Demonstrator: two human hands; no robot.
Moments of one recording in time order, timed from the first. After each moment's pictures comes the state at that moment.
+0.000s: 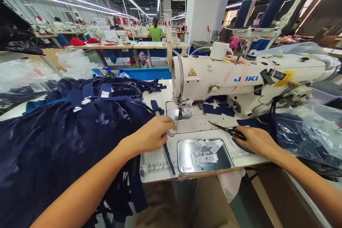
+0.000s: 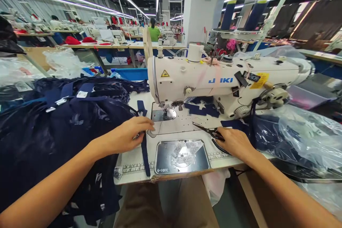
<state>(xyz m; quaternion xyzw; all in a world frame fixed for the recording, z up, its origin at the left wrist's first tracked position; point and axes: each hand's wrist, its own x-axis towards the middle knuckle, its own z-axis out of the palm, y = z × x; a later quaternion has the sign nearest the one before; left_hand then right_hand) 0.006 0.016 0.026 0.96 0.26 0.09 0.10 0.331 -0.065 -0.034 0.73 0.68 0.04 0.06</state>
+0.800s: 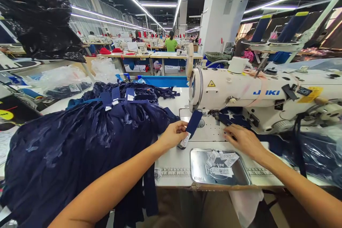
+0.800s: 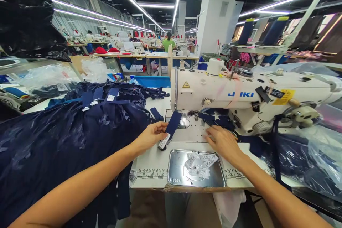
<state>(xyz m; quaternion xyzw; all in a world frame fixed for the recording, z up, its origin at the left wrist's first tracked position) 0.023 0.020 -0.010 0.63 0.40 0.33 0.58 0.273 -0.021 -0.029 0.64 0.75 0.03 -0.14</state>
